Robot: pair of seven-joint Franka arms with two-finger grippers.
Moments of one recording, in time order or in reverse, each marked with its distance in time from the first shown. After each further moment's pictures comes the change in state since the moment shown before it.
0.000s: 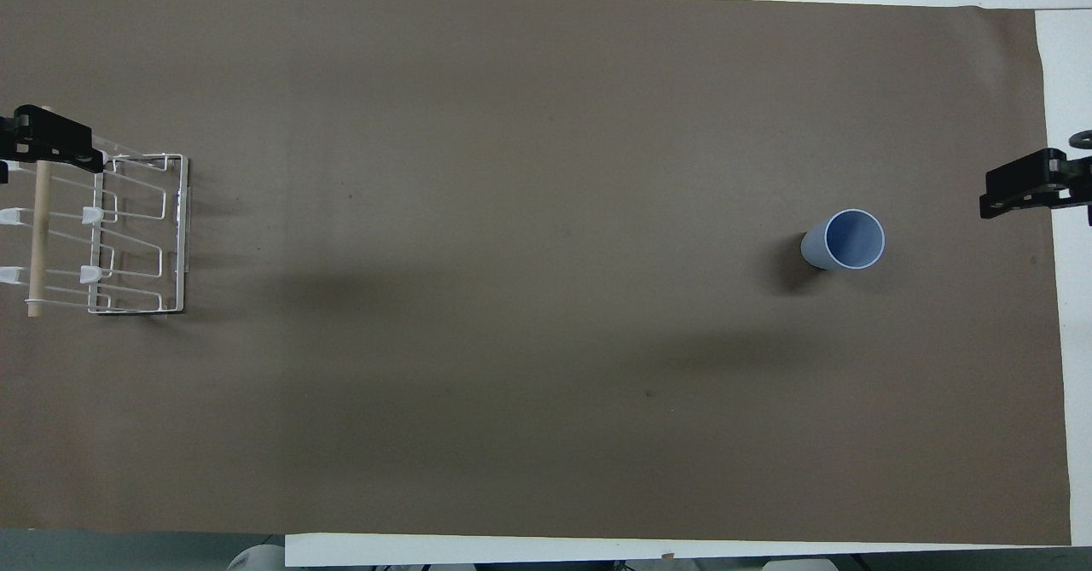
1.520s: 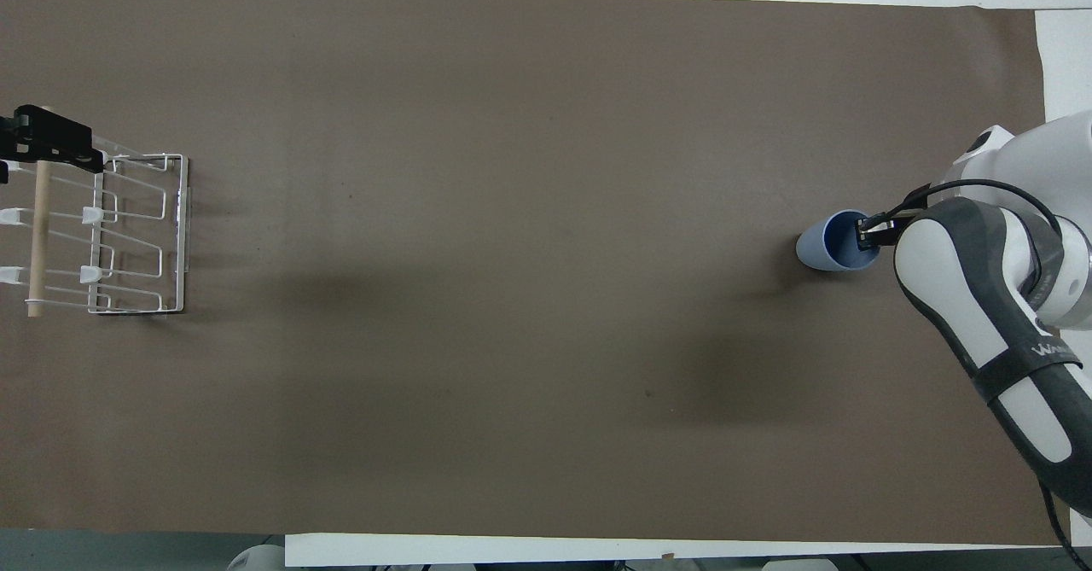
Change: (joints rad) left arm 0.000 0.000 0.000 0.000 0.000 0.000 0.000; right arm -0.046 0.146 0.001 -0.424 0.135 0.537 -0.259
